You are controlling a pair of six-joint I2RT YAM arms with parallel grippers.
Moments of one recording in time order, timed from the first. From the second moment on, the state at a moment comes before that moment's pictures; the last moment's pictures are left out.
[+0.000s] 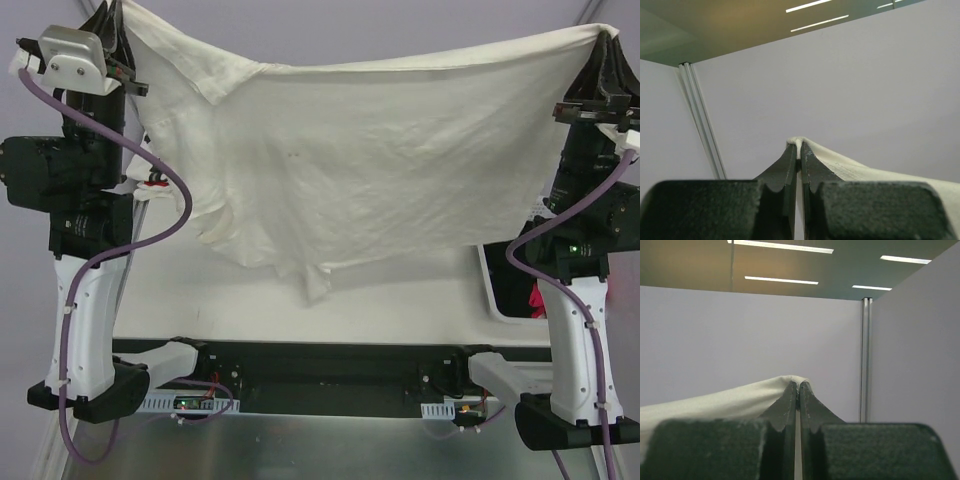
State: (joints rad) left arm -0.23 1.15 1.84 0.07 -0.01 0.34; right arm 0.13 1.02 1.49 0.44 0.14 -0.21
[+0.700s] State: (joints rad) left arm -0.23 1.62 2.05 0.08 -0.06 0.40; right arm 0.13 1.48 1.64 0.47 0.15 -0.26
